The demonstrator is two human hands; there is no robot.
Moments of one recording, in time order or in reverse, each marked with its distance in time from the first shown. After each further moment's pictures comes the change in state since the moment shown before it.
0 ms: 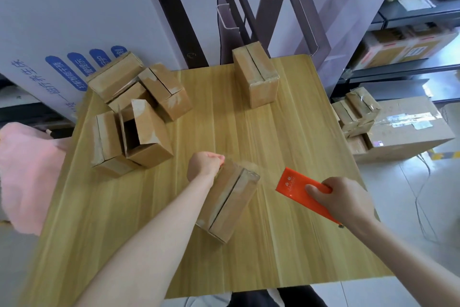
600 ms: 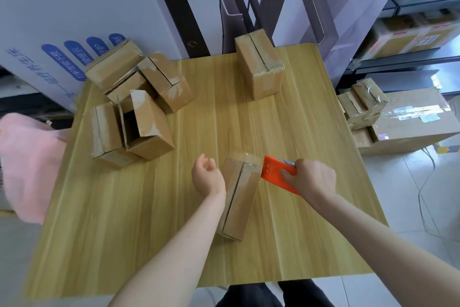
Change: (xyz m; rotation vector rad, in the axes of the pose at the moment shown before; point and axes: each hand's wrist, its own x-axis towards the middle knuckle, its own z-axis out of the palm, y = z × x) left_hand -0.024 -0.044 0.027 -0.287 0.284 0.034; right_hand 0.042 -0.051 0.048 -0.282 0.077 -0.174
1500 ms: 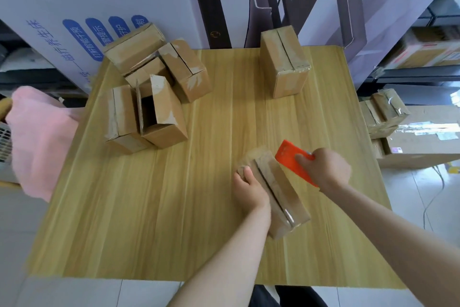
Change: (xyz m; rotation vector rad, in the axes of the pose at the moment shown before) left_hand -0.054 -0.019 0.040 -0.177 0.062 -0.083; right_hand 0.030 -0.018 -0.012 0.205 -0.012 0.153
